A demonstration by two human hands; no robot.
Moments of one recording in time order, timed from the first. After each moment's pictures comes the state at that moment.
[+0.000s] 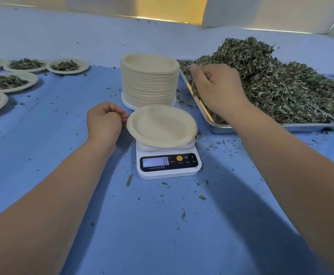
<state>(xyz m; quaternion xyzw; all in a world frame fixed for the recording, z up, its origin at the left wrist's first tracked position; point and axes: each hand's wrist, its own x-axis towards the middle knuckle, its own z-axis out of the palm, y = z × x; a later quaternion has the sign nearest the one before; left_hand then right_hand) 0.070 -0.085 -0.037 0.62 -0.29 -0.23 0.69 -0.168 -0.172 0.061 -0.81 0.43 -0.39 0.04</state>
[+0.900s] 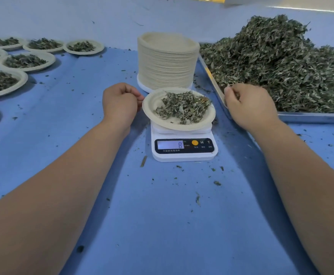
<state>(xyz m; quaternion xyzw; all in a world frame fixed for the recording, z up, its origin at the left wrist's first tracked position) 0.069 -0.082 -0.037 0.62 -0.30 -0.23 0.68 -0.211 -0.180 -0.008 -0.81 0.50 -0.29 -0.03</state>
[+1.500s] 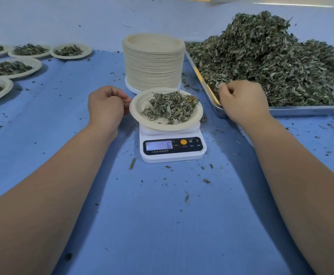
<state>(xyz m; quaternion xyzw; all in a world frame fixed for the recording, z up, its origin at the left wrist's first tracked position) 0.070 -0.081 -0.037 0.63 -0.30 -0.23 0.68 -0.220 -0.187 -0.008 -0.77 0.54 -0.33 -0.02</state>
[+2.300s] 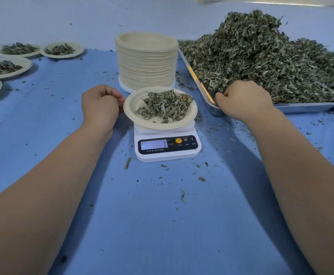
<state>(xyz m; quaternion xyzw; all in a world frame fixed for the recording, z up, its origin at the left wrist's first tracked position) 0.070 -0.084 -0.039 0.62 -0.31 -0.23 0.68 -0.235 -0.192 0.004 -0.78 0.60 -0.15 -0.06</state>
